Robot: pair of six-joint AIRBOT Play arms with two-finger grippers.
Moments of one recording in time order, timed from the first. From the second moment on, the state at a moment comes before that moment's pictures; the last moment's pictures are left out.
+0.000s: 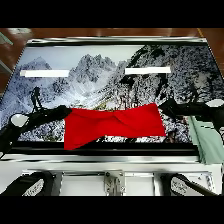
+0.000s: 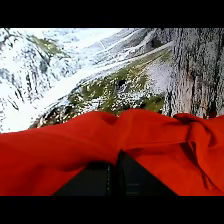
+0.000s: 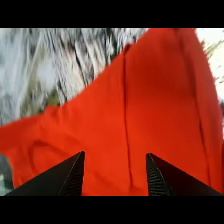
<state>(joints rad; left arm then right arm) -0.07 -0.95 0.60 0.74 -0.59 -1.36 -0.31 -1.28 0.86 -0.72 1.10 1.25</state>
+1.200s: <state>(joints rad) -0.07 -0.95 0.60 0.74 -0.69 -1.34 -0.10 -1.54 0.96 -0.52 1.22 1.20</state>
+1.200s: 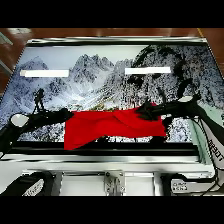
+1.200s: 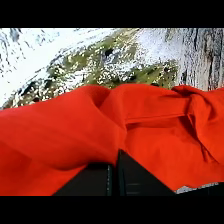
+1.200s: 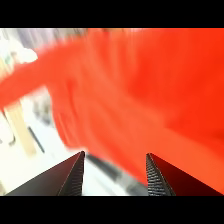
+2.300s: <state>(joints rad) 0.03 -0.96 0.60 0.83 -0.79 -1.31 -0.36 -1.59 1.11 -1.09 1.53 1.33</state>
